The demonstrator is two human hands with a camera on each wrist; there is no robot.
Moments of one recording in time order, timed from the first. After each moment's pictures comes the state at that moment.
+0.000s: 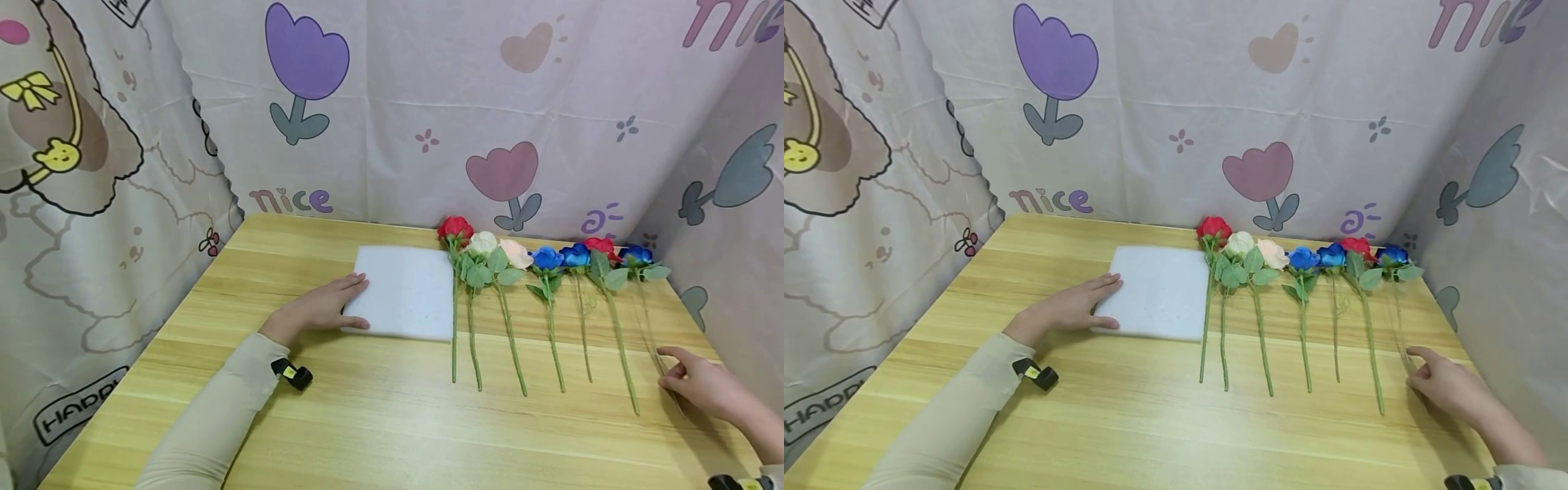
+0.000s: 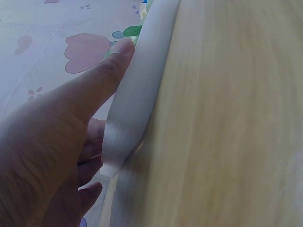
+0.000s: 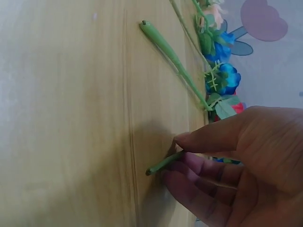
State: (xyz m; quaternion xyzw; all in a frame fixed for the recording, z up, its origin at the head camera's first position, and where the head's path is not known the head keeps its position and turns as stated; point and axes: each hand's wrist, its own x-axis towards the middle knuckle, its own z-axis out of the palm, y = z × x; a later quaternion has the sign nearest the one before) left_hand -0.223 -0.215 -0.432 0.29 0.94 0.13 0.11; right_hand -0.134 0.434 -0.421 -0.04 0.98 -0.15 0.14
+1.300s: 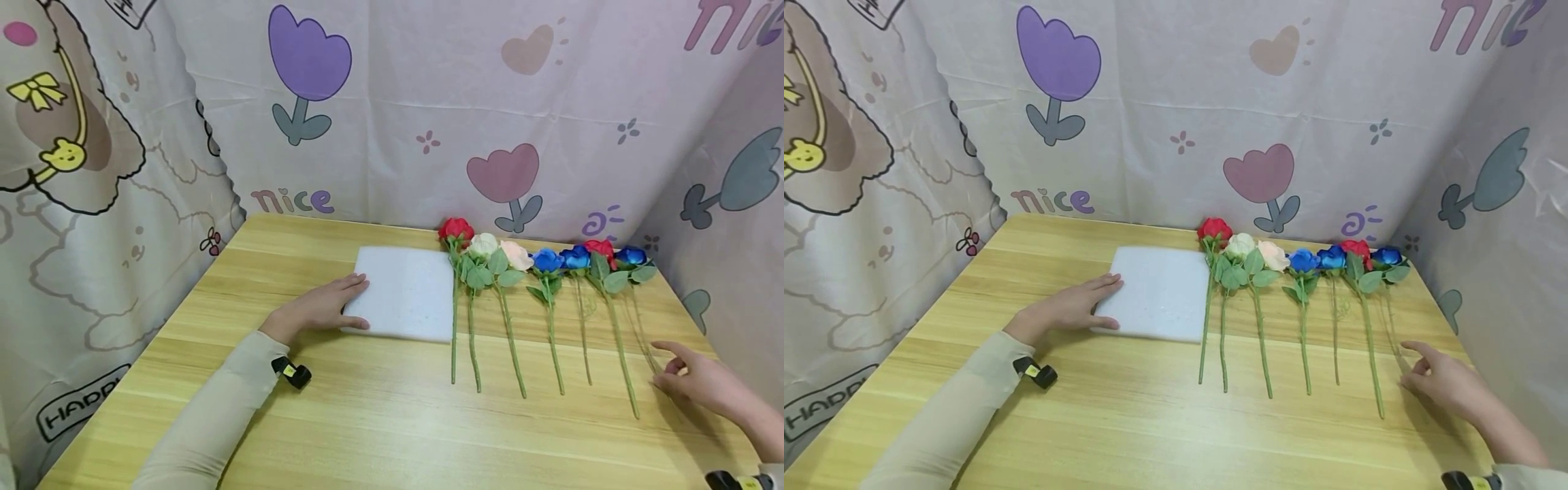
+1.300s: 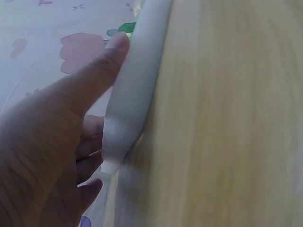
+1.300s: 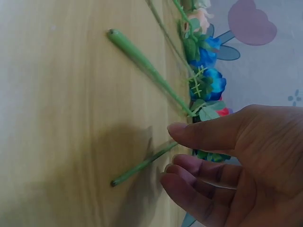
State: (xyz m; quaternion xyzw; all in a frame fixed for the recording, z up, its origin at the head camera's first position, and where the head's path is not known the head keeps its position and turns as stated) left_hand -0.224 -0.216 -0.430 0.29 0.94 0.13 0.11; right_hand -0.136 0.426 -0.410 -0.04 0.97 -0.18 0.13
